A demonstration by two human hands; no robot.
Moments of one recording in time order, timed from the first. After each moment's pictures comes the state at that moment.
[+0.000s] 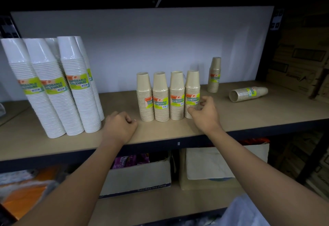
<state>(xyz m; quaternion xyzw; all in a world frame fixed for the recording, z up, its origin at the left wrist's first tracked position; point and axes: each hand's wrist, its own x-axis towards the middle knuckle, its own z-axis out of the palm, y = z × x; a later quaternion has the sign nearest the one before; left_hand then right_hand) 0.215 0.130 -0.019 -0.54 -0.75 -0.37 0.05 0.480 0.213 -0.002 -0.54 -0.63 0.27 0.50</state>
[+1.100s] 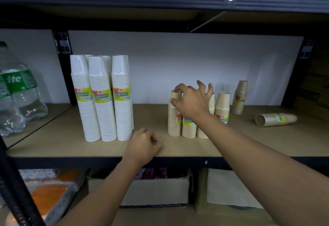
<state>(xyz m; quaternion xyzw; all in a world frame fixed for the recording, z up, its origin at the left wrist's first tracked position) 0.201 0.094 -0.021 -0.59 -0.71 -0.38 0.03 0.353 0.191 0.103 -0.47 -0.80 -0.06 0.37</state>
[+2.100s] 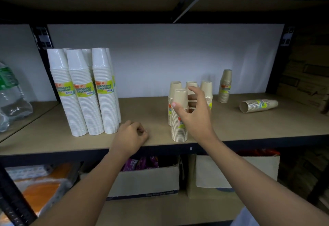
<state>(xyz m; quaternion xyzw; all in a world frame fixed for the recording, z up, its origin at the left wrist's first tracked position) 0.204 0.094 -0.022 -0.59 -0.72 -0.35 0.05 0.424 0.143 0.042 -0.33 -0.69 0.26 0.59</state>
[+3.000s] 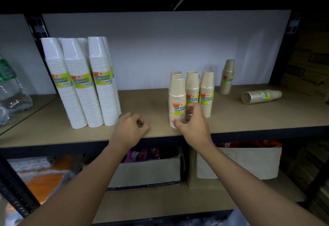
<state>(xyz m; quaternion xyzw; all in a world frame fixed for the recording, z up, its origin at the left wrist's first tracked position) 0.207 0.091 -0.022 -0.59 -0.72 -0.36 0.05 0.422 0.152 -0.019 -0.43 -0.71 0.25 0.50</state>
